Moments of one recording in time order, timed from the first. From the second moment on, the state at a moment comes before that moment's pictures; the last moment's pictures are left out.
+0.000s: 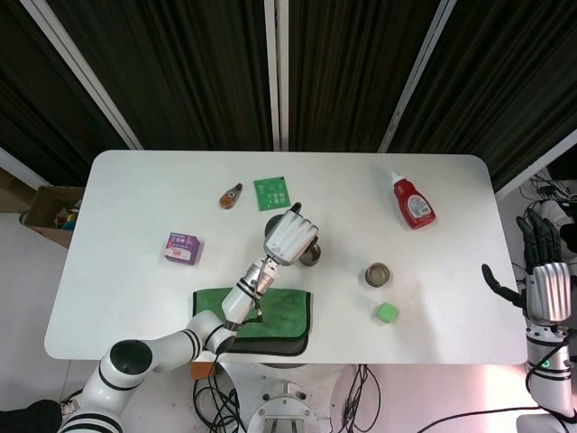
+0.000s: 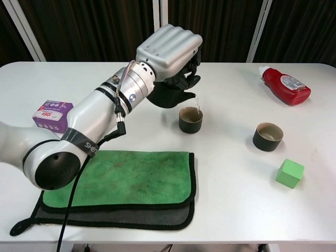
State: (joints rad) left arm -1.05 -2.16 -0.27 -0.72 1.42 1.17 0.29; right arm 0.17 -1.43 0.17 -1.11 -1.56 1.73 0.44
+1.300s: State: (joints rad) left arm -1.04 -2.15 -0.25 -0.72 1.44 1.17 0.31; right arm 0.18 -1.44 0.17 -1.12 -1.57 1.72 0.43
